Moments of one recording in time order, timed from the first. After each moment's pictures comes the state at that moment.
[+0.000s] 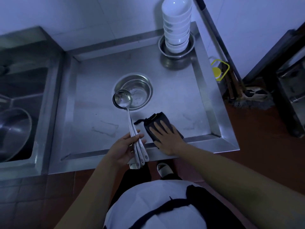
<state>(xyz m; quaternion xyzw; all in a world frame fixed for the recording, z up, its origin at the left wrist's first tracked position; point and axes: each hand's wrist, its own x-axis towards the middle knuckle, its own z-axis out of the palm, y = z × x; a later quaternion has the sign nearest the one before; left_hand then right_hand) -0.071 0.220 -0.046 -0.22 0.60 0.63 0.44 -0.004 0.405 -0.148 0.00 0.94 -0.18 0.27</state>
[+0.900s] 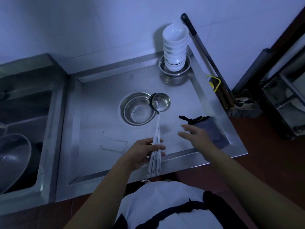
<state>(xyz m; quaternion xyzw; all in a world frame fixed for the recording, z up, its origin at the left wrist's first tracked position) -0.104 0.224 -0.024 -0.02 0.64 0.53 0.55 0.013 0.428 -0.042 0.39 0.65 -0.65 0.03</state>
